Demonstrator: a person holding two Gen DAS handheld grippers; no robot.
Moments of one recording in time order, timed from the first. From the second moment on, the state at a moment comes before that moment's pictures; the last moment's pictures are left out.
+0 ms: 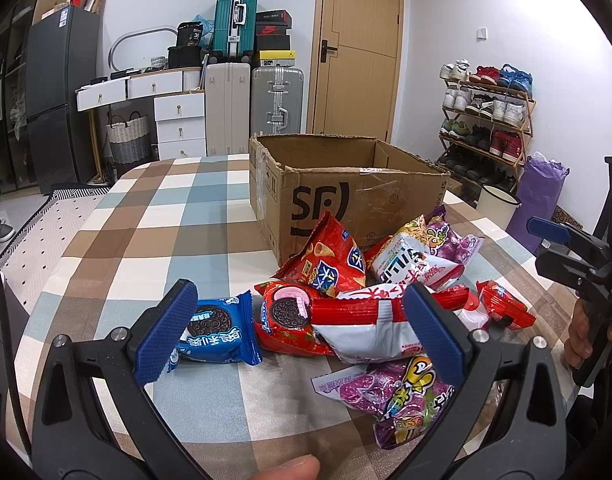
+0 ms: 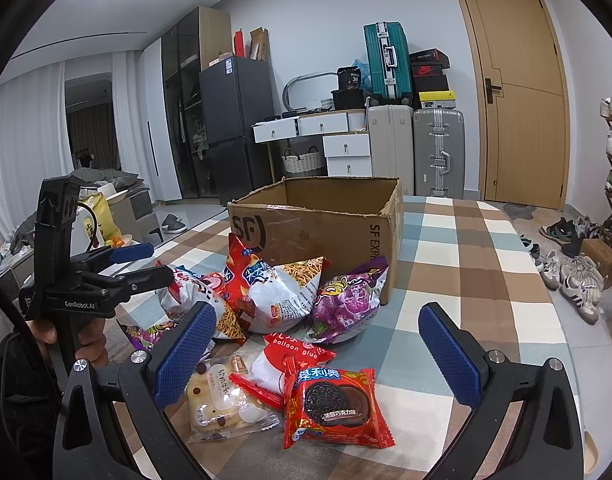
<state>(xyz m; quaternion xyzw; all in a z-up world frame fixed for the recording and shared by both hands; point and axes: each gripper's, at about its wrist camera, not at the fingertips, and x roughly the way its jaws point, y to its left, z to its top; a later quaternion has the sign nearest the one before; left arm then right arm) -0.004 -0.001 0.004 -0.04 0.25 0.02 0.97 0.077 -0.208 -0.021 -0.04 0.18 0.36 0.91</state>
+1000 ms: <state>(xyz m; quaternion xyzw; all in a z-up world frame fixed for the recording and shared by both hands) -0.004 -0.001 0.003 -0.04 0.25 0.02 0.97 0.075 -0.212 -0.023 -0.04 0.19 0.36 0.91</state>
